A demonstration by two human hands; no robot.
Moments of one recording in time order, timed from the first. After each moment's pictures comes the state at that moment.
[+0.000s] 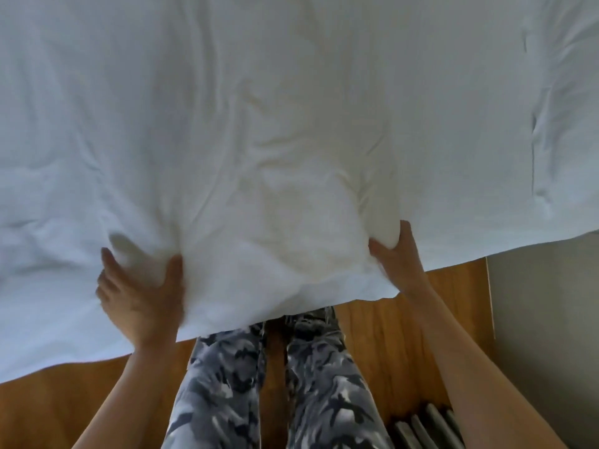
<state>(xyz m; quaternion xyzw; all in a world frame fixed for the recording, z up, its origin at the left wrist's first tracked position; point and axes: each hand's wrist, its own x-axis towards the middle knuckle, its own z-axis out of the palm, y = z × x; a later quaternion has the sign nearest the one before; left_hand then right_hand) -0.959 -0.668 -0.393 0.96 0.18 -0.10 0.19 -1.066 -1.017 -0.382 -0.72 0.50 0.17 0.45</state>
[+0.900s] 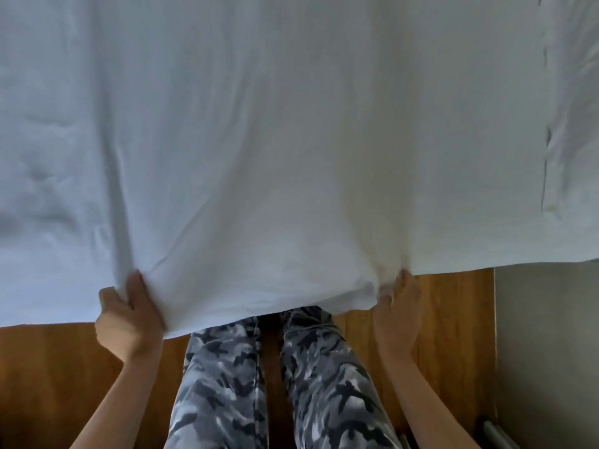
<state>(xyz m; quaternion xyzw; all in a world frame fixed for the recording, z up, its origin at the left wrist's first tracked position) -1.030 -0.649 -0.369 0.92 0.34 -0.07 0.20 -1.164 -0.972 -0.386 -0.81 0.52 0.10 0.25</state>
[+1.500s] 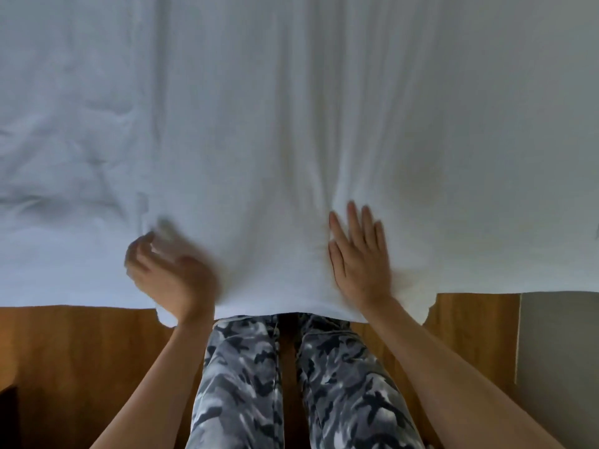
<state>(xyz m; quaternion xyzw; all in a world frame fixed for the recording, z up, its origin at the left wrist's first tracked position) -0.990 -0.665 -0.385 0.92 0.29 0.10 0.24 -1.059 -0.921 -0.426 -0.99 0.04 0.12 0.11</state>
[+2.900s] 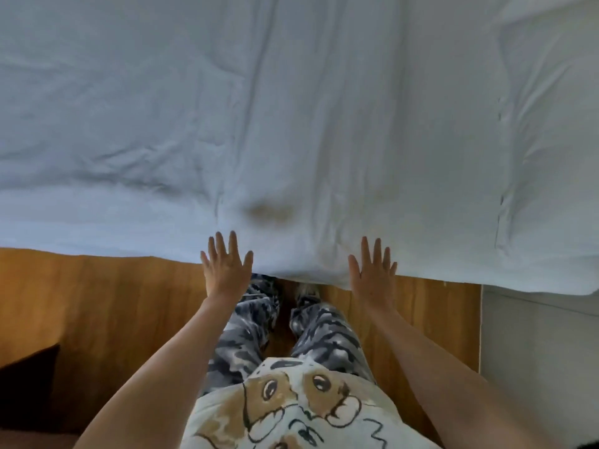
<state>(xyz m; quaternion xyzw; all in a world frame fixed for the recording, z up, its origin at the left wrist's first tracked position) -1.063 -0.636 -0.243 0.95 0.05 -0.29 0.09 -1.124 -0.918 -0.241 -0.93 0.21 0.27 0.16</state>
